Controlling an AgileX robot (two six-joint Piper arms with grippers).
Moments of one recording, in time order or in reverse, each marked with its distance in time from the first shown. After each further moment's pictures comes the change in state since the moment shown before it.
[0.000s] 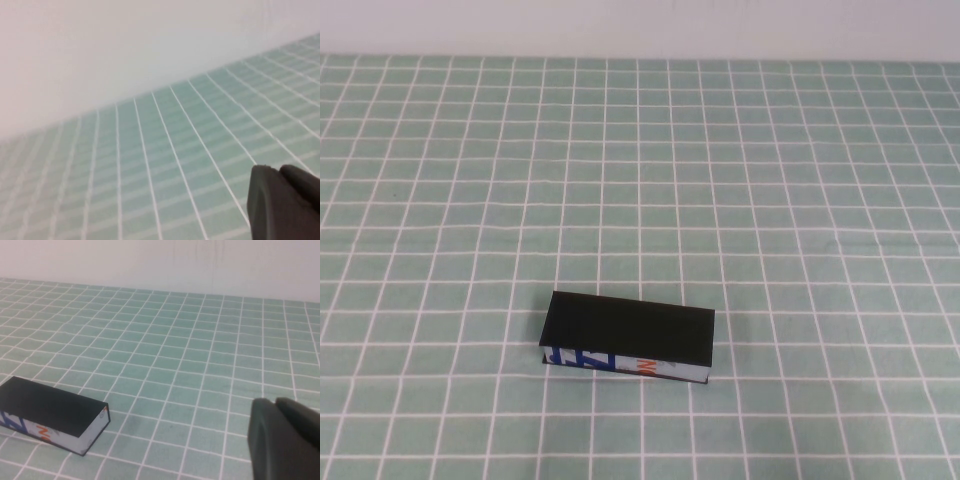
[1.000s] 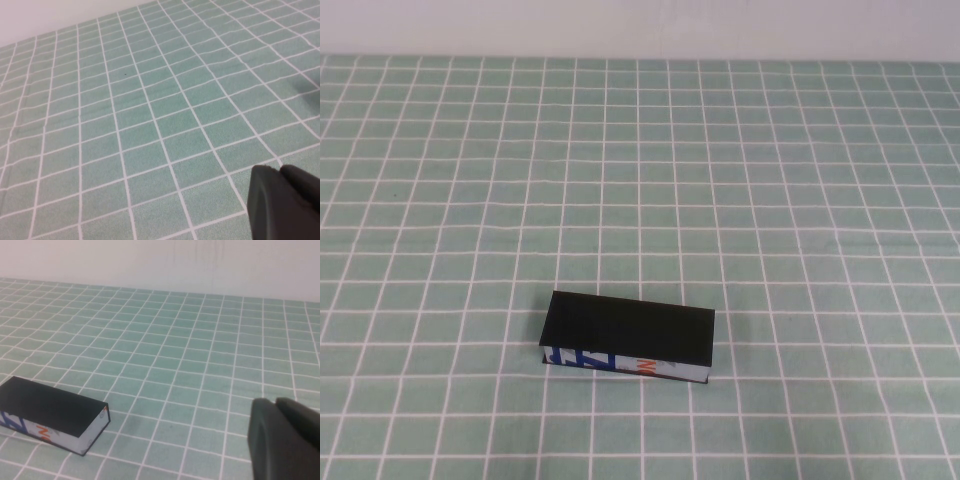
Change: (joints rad) right arm 0.000 0.000 0.000 0.000 0.000 0.000; left arm 0.003 -0.002 0.005 -0.064 0.227 -0.003
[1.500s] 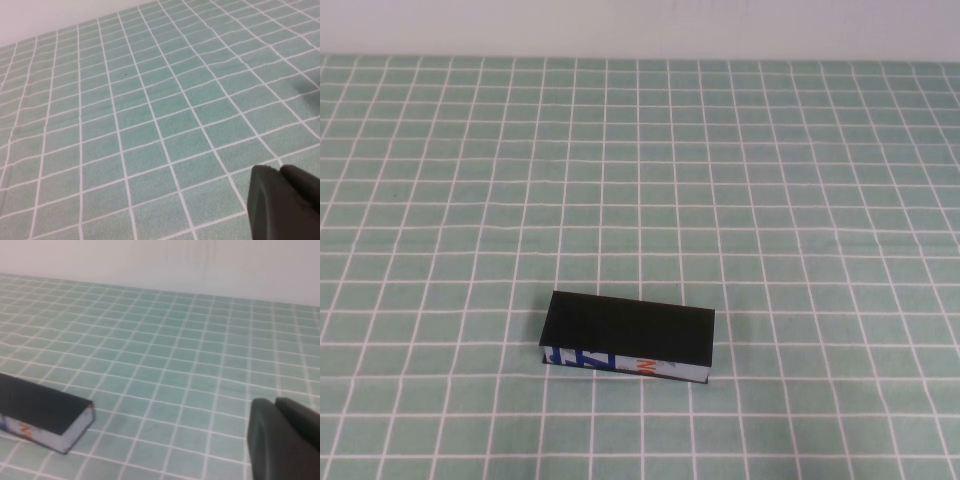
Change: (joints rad) right arm -0.007 0.000 0.000 -0.037 0.000 0.000; left arm 0.000 0.000 -0.002 0.000 0.000 0.000
